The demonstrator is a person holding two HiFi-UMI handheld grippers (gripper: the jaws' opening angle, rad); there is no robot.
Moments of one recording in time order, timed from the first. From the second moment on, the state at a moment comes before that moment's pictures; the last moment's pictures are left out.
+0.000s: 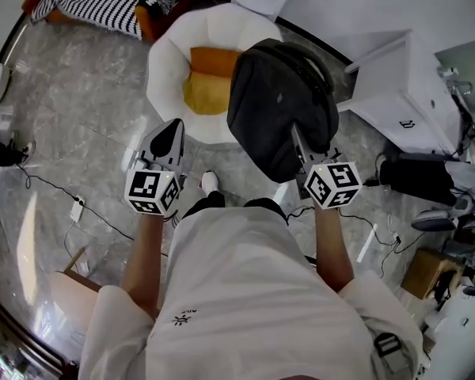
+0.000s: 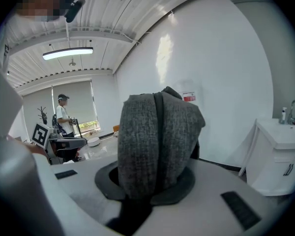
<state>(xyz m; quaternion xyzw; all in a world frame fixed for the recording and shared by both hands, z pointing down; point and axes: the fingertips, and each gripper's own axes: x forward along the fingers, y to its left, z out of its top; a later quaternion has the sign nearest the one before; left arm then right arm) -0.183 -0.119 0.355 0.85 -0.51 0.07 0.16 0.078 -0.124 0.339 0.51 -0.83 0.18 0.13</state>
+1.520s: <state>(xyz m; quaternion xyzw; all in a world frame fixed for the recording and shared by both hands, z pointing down) -0.130 -0.294 0.478 0.80 -0.55 0.11 0.23 0.053 -0.340 0.533 0.38 -0.88 0.24 0.18</state>
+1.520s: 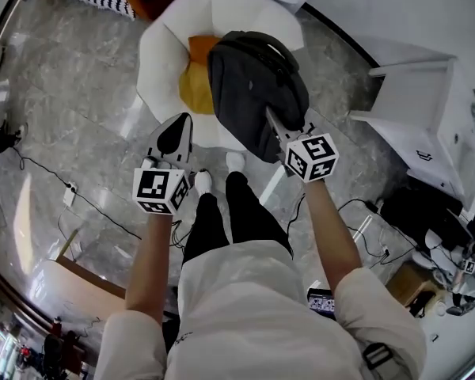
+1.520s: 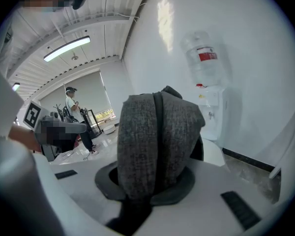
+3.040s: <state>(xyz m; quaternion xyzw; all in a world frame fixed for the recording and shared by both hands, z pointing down) -0.160 -0.389 0.716 0.75 -0.59 0.14 0.26 -0.080 -0.449 0.800 0.23 -0.92 0.29 0.14</state>
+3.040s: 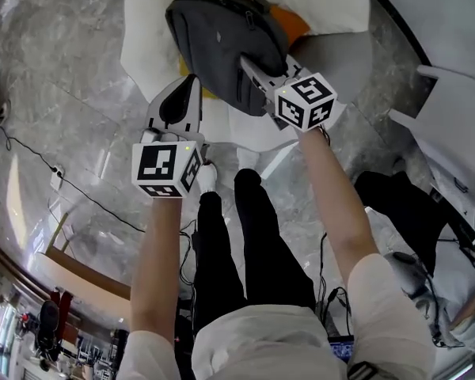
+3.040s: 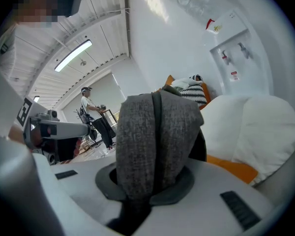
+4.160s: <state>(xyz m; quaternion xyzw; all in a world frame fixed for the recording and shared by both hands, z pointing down) -0.129 -0.413 0.783 0.76 -0.56 0.15 0.28 -0.031 -0.501 0.886 0.23 -0.91 0.33 0.12</state>
